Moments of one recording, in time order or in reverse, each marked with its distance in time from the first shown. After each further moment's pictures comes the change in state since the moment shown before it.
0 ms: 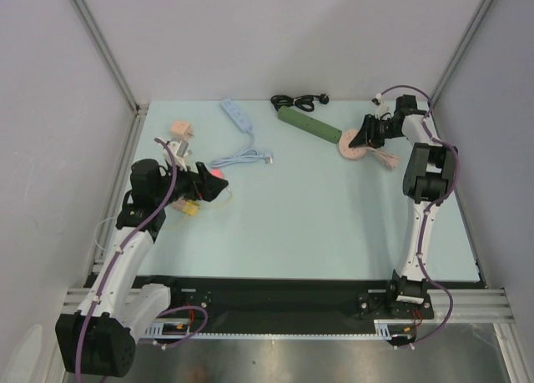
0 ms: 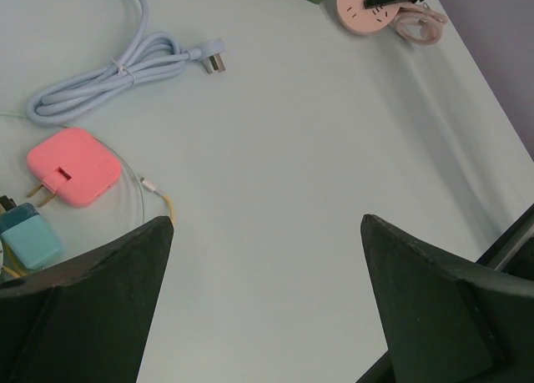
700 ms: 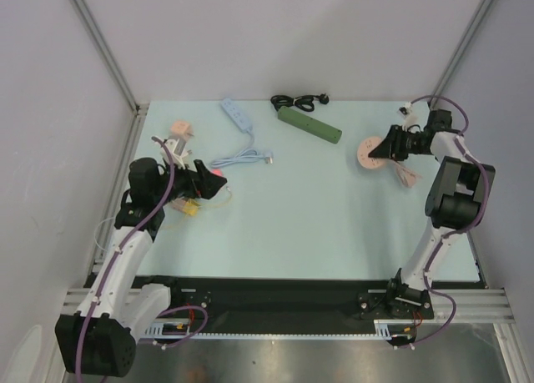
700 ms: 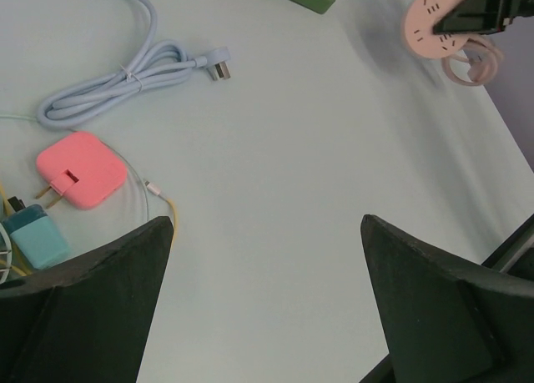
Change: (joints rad) left arm 0.008 0.003 0.019 -0.008 -0.016 -0.012; right arm -0.155 -0.456 -0.550 0.151 -0.109 -0.090
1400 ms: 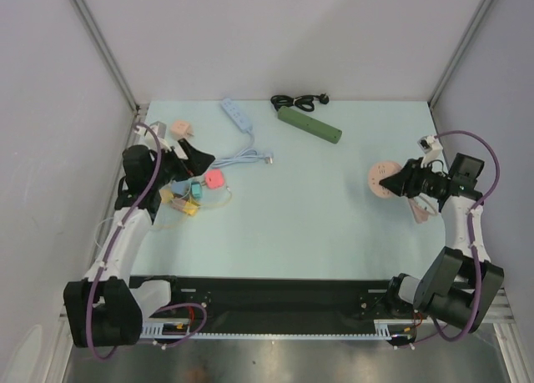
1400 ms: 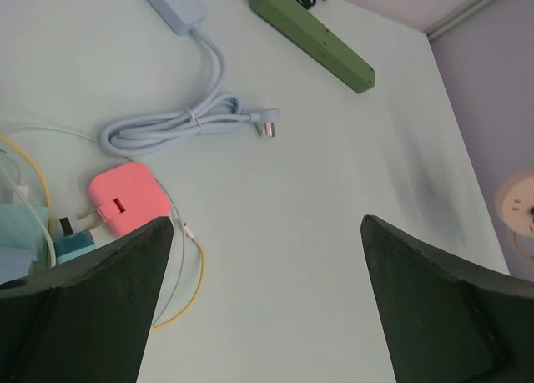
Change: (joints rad) left arm 0.121 0.201 0.047 0.193 -0.051 -0.199; right arm -0.140 -0.763 -0.648 0.183 -0.063 -0.032
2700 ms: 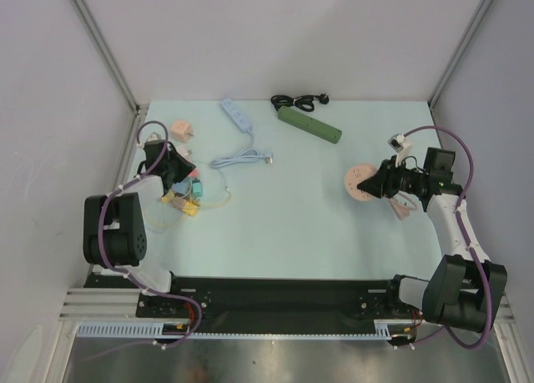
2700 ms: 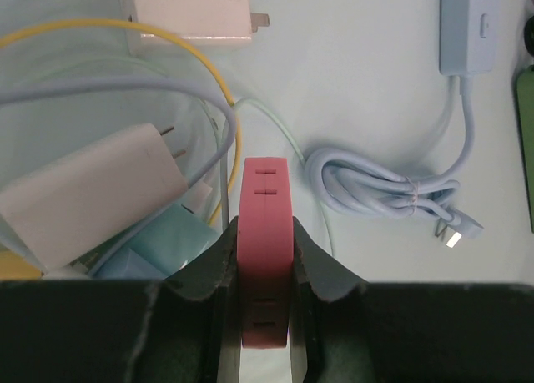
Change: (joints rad) left arm 0.023 0.499 0.090 0.071 -0.404 -0.229; right arm 0.221 -0.007 0.000 0.010 0.021 0.011
